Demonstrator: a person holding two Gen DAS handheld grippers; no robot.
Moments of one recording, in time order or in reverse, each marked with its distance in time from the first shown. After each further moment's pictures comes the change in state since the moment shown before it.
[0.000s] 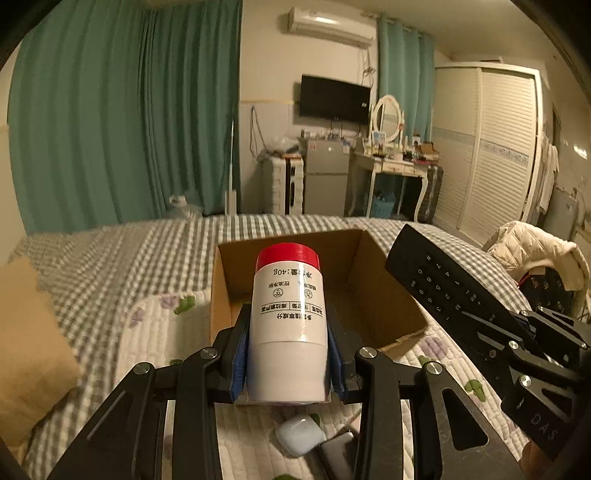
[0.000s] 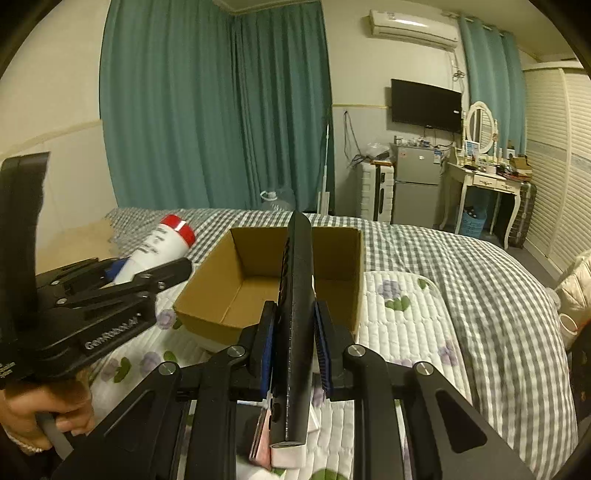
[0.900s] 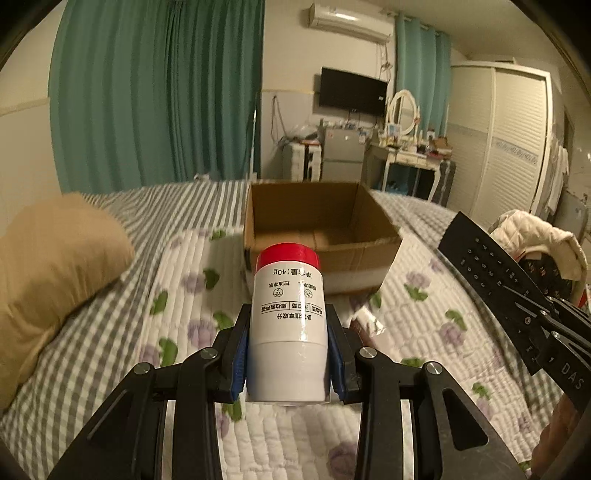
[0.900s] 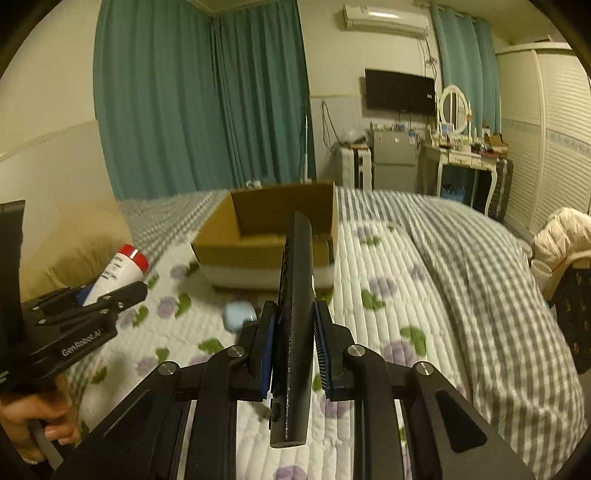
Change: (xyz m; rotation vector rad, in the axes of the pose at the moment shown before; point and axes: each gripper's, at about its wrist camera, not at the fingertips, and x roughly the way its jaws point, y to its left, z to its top) left arm -0.119 -0.011 -0.090 -0.037 0.014 0.063; right arm -0.115 0.015 -0.077 0.077 -0.007 -0.055
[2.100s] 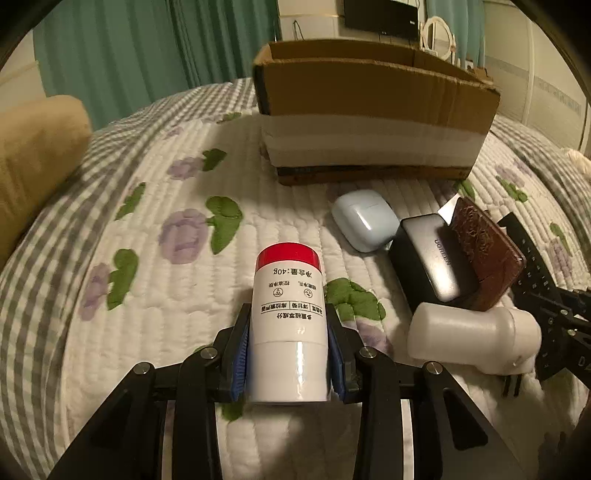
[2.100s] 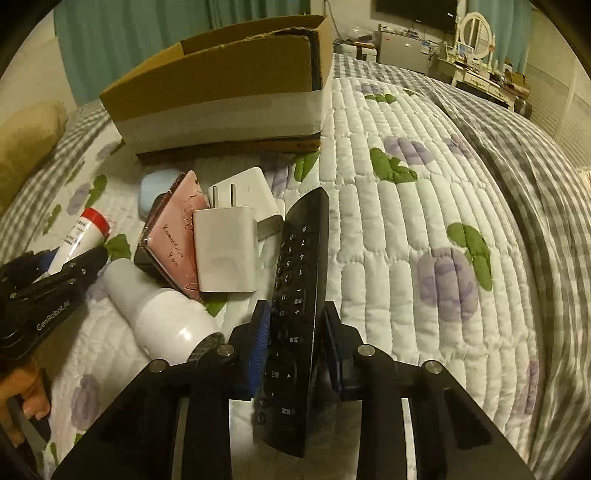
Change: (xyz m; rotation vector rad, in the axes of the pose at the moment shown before) left arm 0.136 0.018 -0.084 0.027 0.291 0.167; right arm 0.150 -0.040 -0.090 -0.027 0.437 -0.042
